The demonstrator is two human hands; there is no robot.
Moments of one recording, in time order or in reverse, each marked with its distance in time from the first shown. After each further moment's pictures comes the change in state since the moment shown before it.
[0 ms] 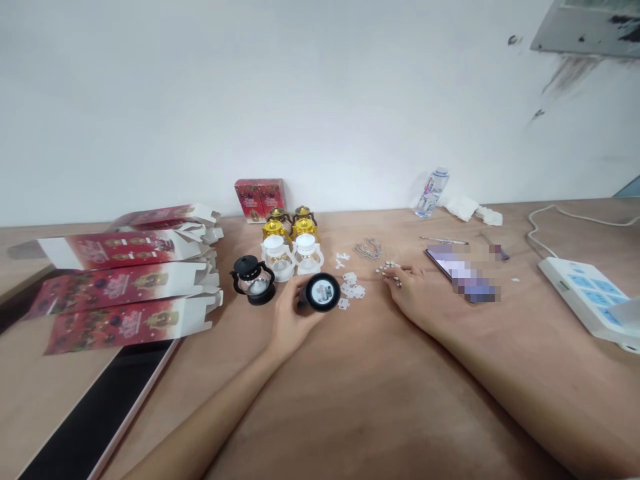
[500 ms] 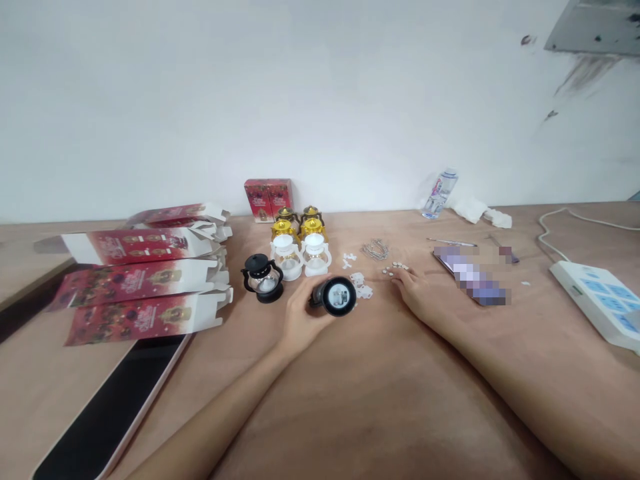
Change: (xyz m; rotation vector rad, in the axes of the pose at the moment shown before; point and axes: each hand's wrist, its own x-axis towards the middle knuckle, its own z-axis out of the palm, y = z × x) left_hand 0.001 0.008 -0.002 -0.011 -0.073 0.082; right_hand 0.002 0.016 0.006 -0.063 -0.047 -0.277
